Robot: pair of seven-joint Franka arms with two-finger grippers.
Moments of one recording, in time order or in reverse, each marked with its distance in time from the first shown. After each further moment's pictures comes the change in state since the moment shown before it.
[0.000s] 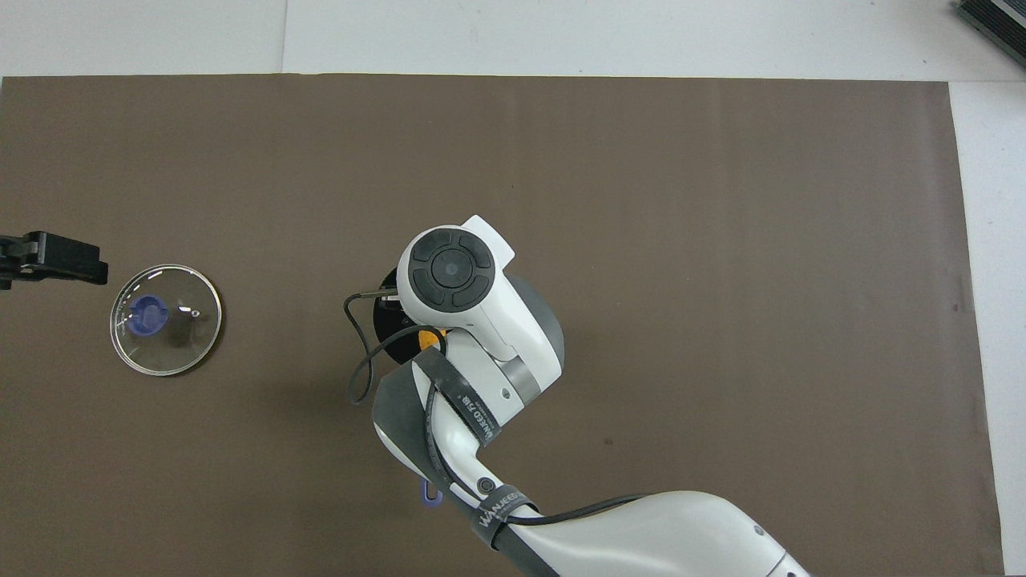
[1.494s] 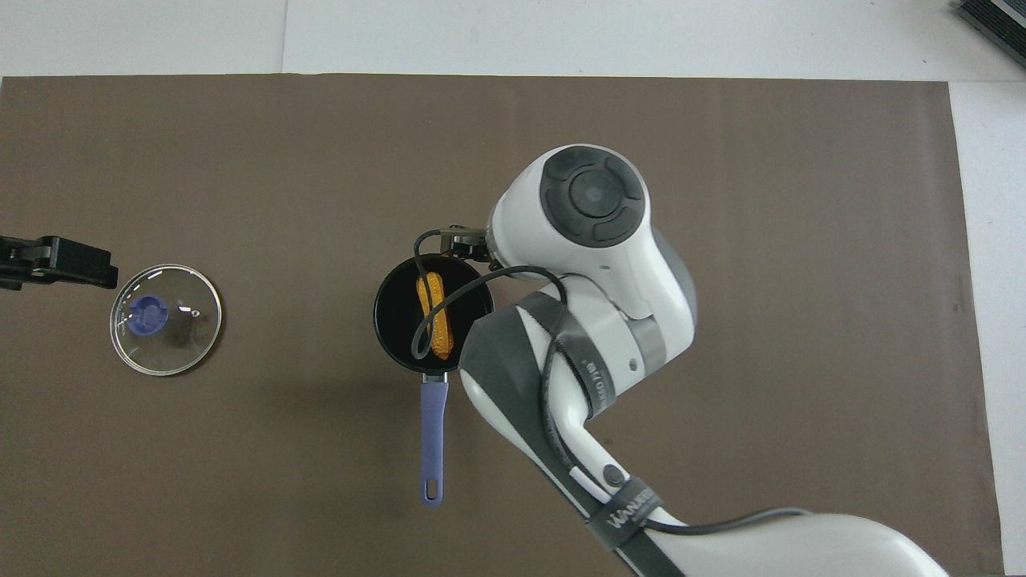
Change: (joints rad) left arm -0.013 0.002 -0.001 0.000 0.001 -0.009 0.022; right arm -0.154 -0.198 -0.023 -0.022 0.003 -0.144 -0.061
